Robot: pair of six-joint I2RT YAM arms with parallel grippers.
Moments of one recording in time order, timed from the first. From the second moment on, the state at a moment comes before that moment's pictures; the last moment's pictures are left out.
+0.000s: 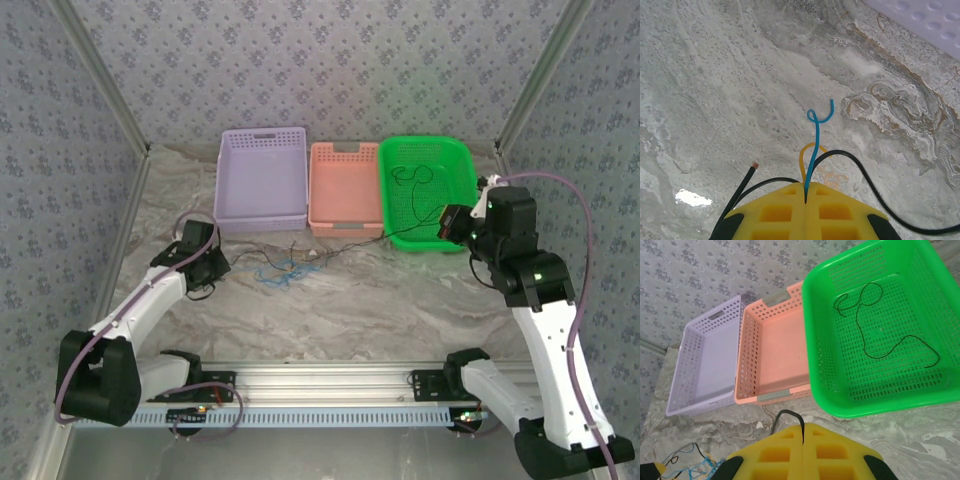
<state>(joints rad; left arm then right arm) -0.22 1.17 0.68 -0.59 -0.13 -0.70 0.19 0.87 1.25 -0.92 -0.04 0.51</state>
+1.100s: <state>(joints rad) -0.18 1.16 0.70 -0.70 -0.24 -0.72 -0.14 0.86 1.34 -1.00 -0.30 0.50</state>
